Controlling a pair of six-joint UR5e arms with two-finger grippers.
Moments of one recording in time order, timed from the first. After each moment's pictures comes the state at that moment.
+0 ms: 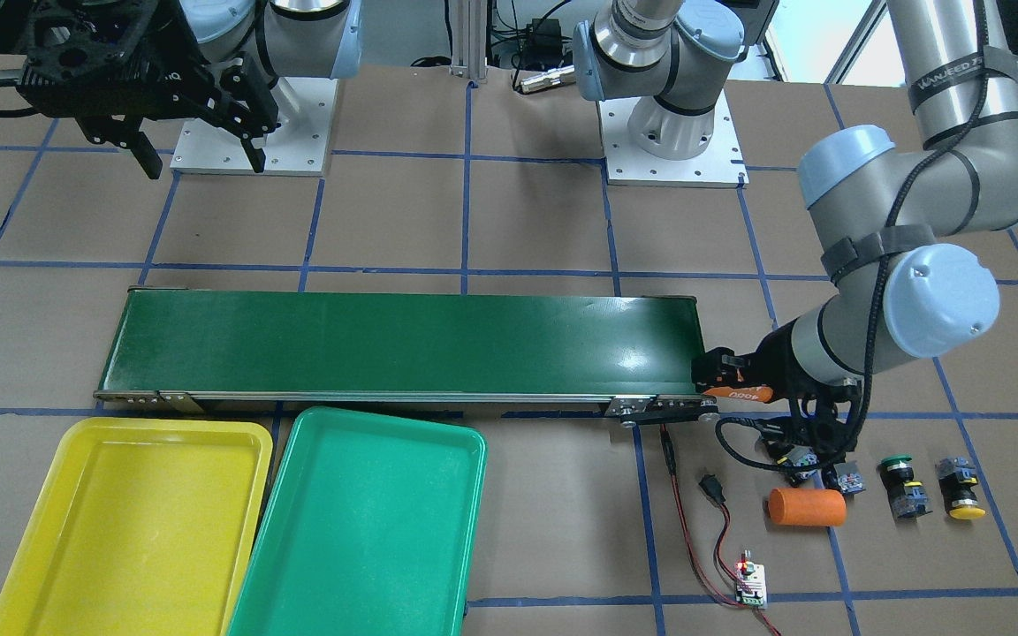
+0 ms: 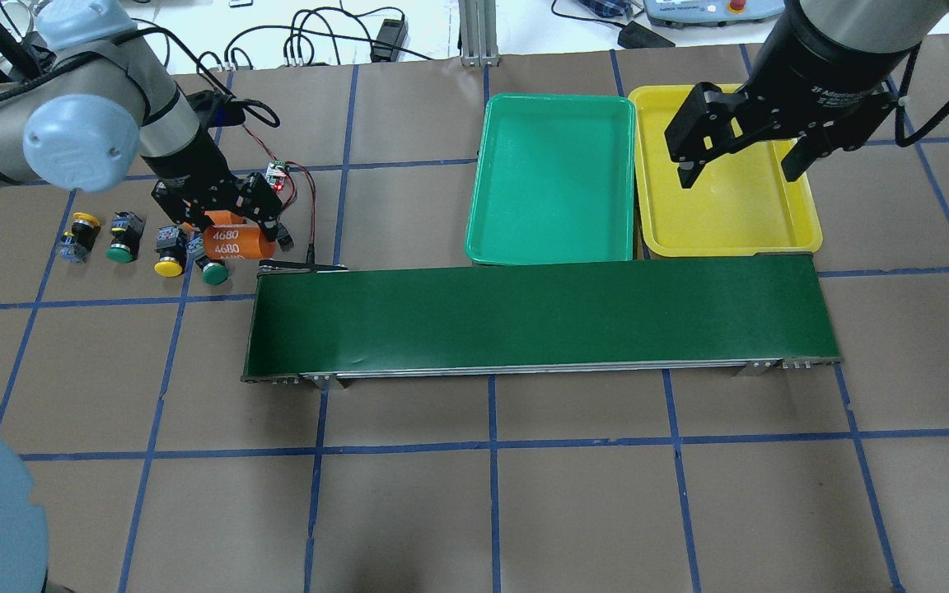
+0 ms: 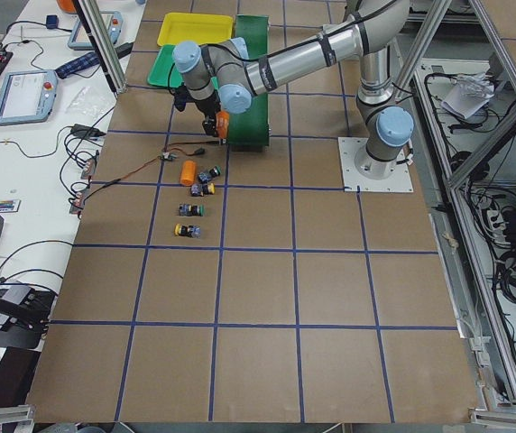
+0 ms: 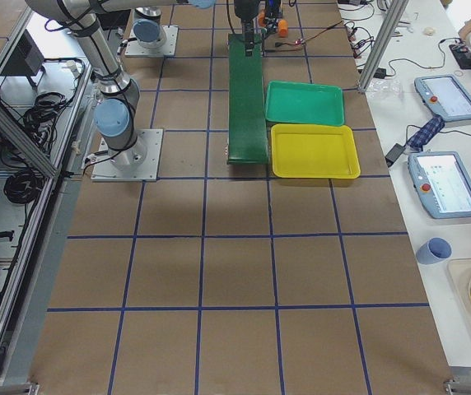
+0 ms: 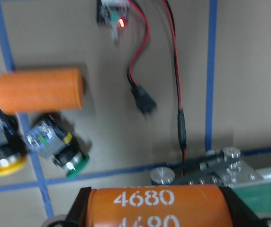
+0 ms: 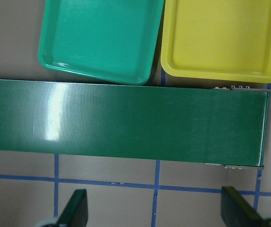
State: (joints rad) left arm -1.40 -1.90 -1.66 -1.34 1.50 0.28; right arm 1.57 -1.66 1.54 -1.51 -1.51 -0.05
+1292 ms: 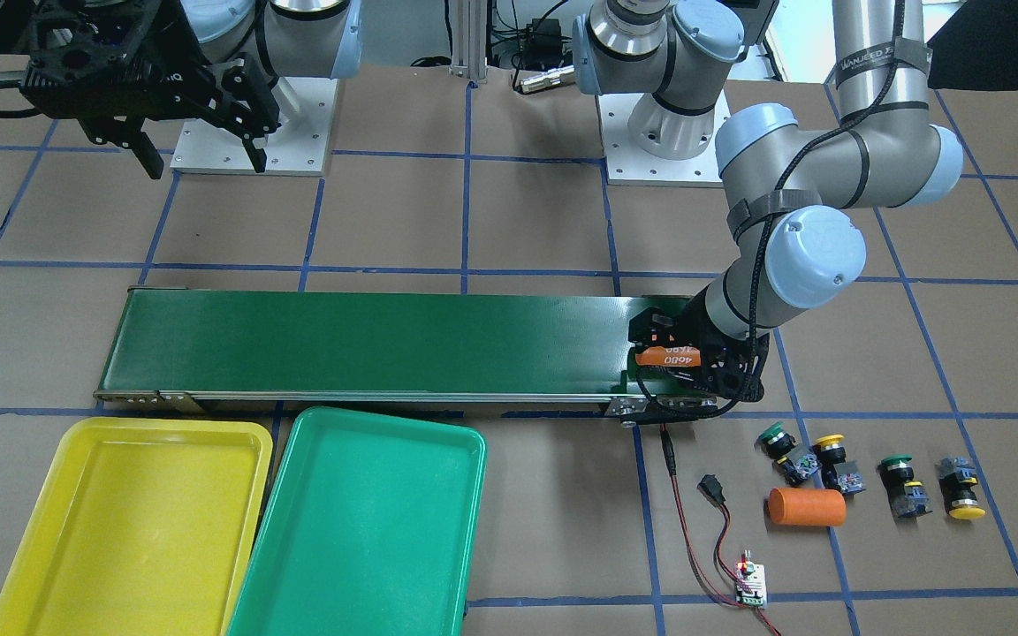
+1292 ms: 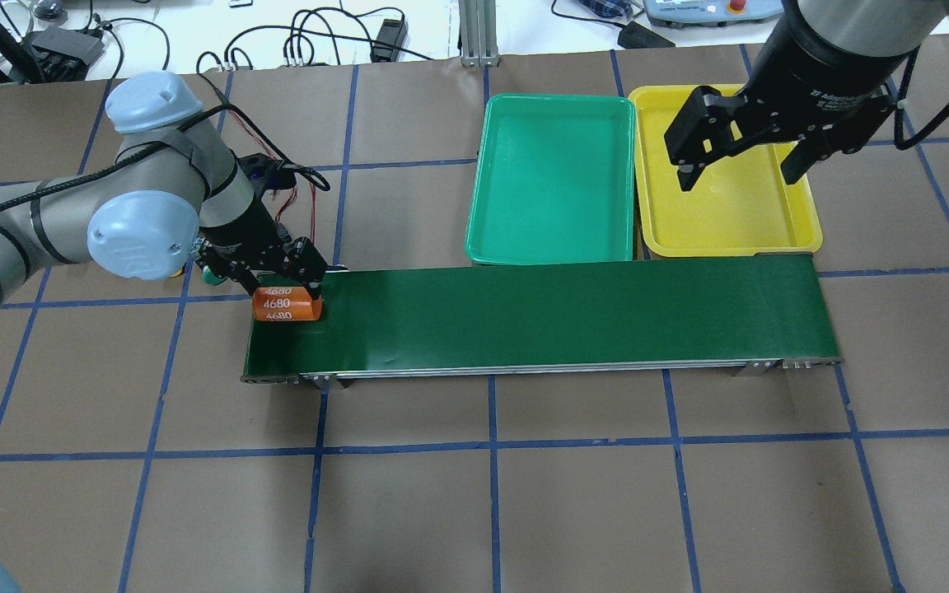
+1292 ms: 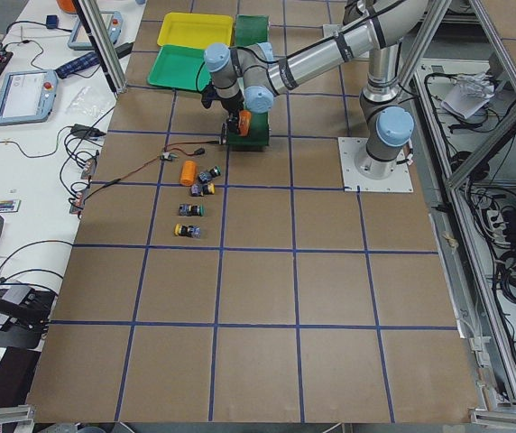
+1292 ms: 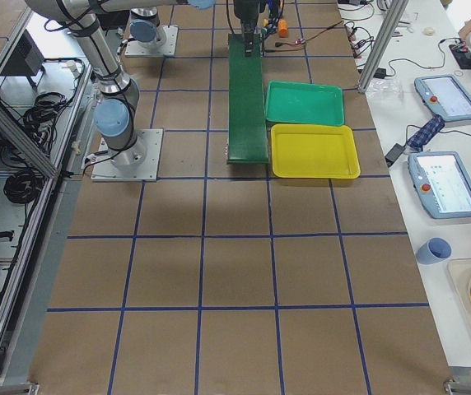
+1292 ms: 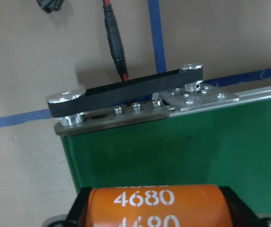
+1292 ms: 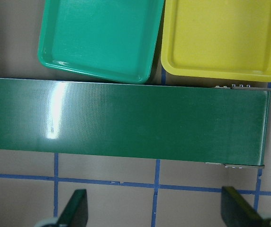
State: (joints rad) left arm -1.47 -1.83 -1.84 -1.22 1.50 0.26; right arm 1.57 -1.66 1.55 -1.51 -1.51 -0.06
